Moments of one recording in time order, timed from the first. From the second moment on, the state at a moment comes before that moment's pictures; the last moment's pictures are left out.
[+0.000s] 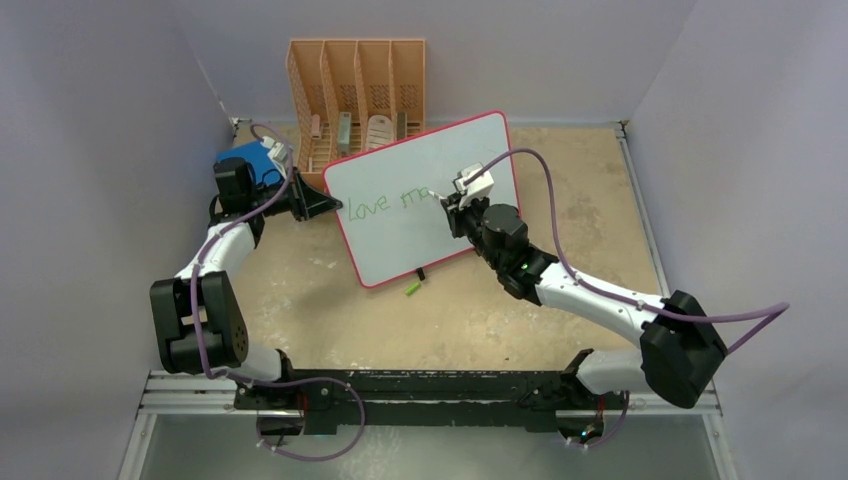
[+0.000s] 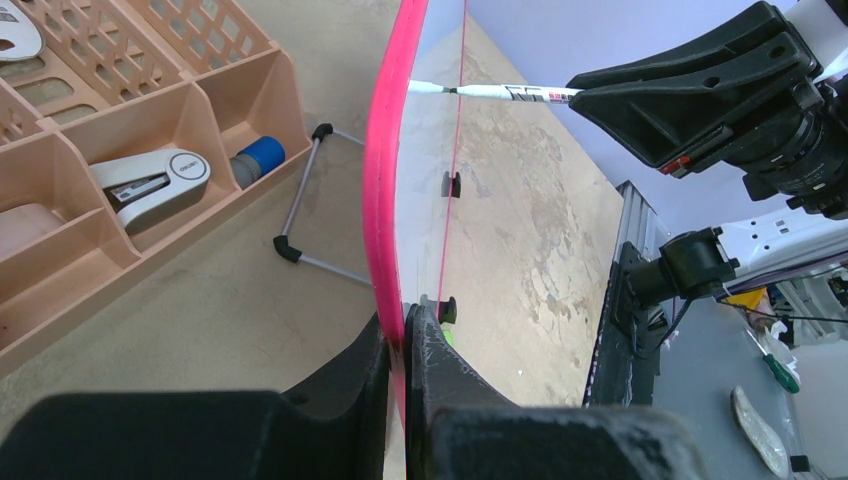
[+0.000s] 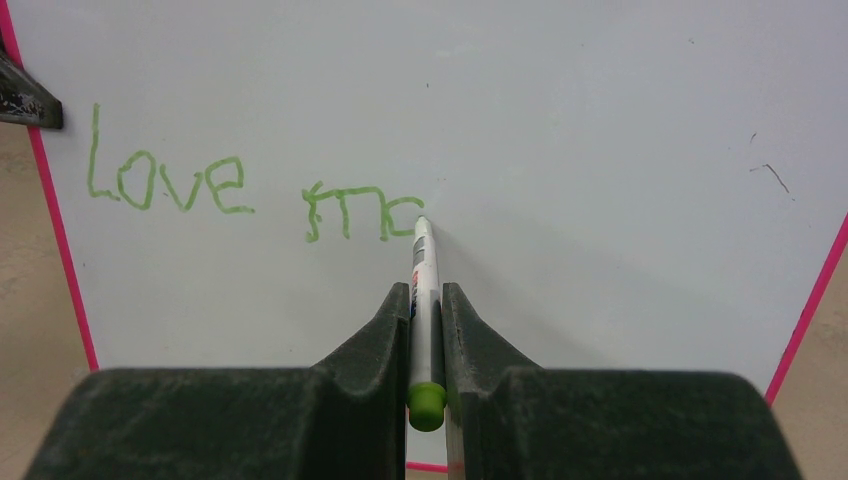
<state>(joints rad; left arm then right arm) 0.18 1.46 0.90 0.15 1.26 -0.22 0.78 1.31 0.79 0.41 0.27 0.02</state>
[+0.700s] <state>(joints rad) 0.18 1.46 0.90 0.14 1.26 -0.22 0.77 1.32 0.80 0.42 0.26 0.02</state>
